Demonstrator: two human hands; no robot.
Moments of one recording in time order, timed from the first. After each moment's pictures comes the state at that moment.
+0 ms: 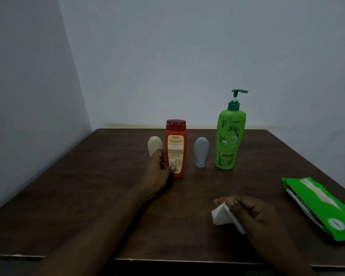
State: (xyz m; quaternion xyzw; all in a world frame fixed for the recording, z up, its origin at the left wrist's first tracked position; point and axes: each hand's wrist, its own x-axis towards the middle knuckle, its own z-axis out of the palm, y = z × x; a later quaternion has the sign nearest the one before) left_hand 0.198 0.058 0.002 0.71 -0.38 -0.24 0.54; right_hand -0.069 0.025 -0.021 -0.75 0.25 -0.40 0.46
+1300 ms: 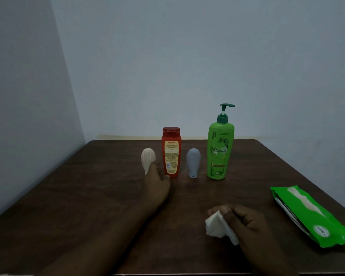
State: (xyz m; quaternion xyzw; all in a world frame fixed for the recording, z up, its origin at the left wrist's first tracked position) left_hand 0.186 0.036 -0.017 0.78 -0.34 -0.13 0.51; right_hand -0.069 0.025 -0.019 -0.71 0.27 -0.40 0.52
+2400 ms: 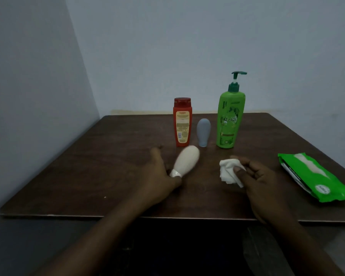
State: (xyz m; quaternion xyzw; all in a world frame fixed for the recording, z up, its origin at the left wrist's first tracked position) left_hand 0.135 0.163 0.018 0.82 -0.41 -0.15 0.37; right_hand -0.072 0.034 -0.015 -0.67 0.28 -0.47 0.51
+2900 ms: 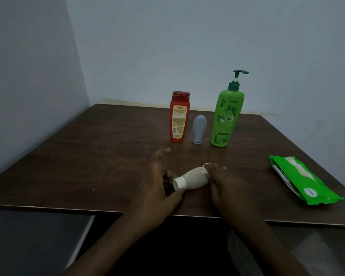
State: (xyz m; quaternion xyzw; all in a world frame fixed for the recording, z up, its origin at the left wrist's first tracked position) left_hand 0.110 0.190 -0.023 0.70 -0.50 -0.12 0.50; right_hand -0.048 0.054 -0.031 -0.88 0.33 -0.32 0.09
